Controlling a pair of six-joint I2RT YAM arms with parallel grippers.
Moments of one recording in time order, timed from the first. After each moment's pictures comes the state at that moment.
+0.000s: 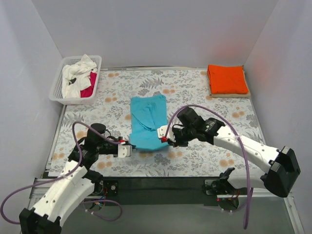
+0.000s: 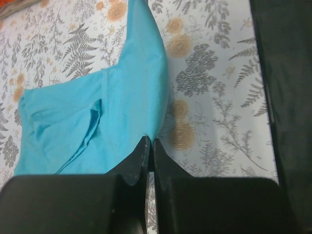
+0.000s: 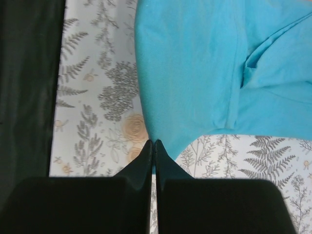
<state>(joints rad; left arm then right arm) -0.40 0.69 0.51 -0.50 0.86 1.01 0.85 1.26 0.96 -0.64 -0.47 -0.80</state>
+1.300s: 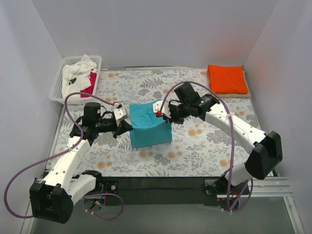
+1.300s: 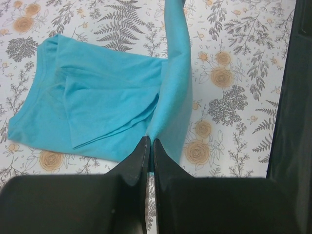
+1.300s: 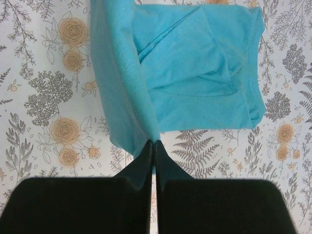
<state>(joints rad) -0.20 0.97 0.73 -0.44 0.92 0.59 0.72 1.48 1.33 -0.77 -0.50 -0.90</state>
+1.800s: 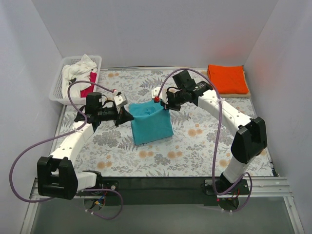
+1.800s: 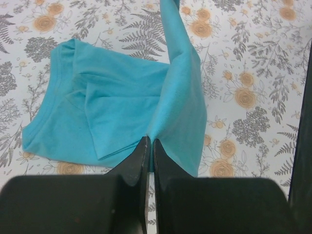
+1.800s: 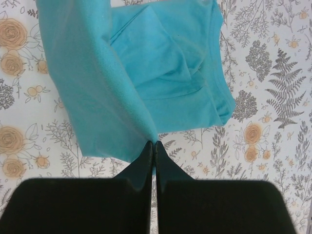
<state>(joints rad) -0.14 1.23 0.84 -0.29 0.97 0.51 0.63 1.69 1.54 -0.78 -0.53 -0.97</state>
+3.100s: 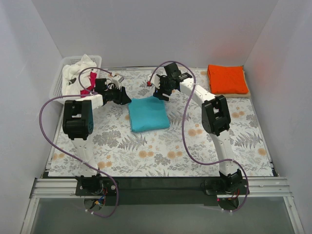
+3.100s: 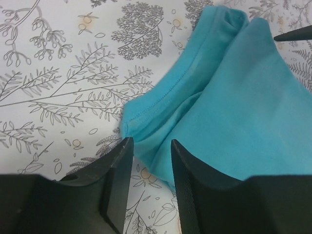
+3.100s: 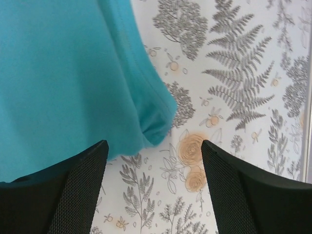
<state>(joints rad) -0.02 2.08 1.31 0.04 0.78 0.16 0.51 2.35 2.06 -0.62 -0.42 -0.96</state>
